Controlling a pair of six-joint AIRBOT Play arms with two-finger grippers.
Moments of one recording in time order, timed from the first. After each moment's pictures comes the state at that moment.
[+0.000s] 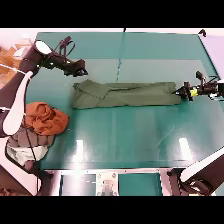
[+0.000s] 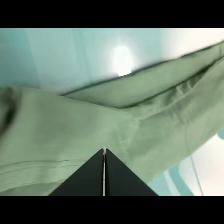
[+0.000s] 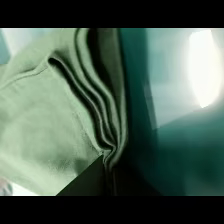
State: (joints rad) left arm -0.13 -1.83 1.78 0.88 -1.16 -1.38; right arm -0.56 -2.08 1.71 -0.82 1.44 1.18
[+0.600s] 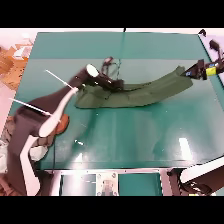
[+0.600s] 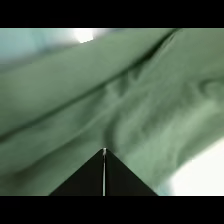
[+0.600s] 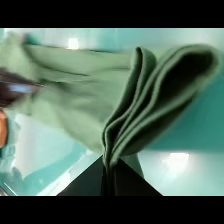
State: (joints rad) left arm -0.51 -2.05 1.80 0.73 -0.85 -1.38; right arm -0.48 -1.78 1.88 -0.75 1.70 1.21
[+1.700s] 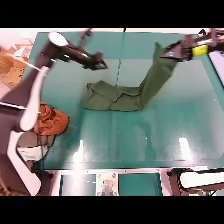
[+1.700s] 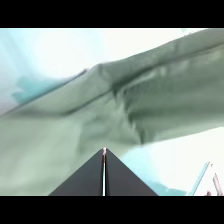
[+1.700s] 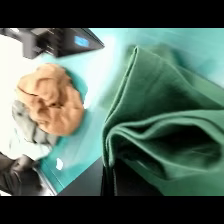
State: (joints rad) left arm -0.16 -1.93 2.08 0.70 -1.37 -1.34; right arm -0.10 -1.55 1.81 -0.61 1.56 1.33
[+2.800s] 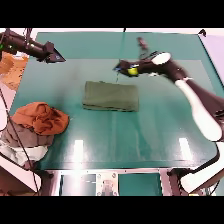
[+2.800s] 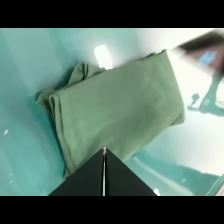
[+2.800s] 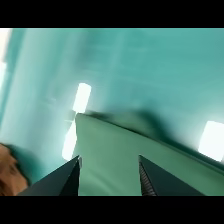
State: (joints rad) left arm 0.14 -1.84 2.08 0.77 -1.56 -1.25; right arm 0.15 -1.75 1.60 -0.72 0.94 1.36
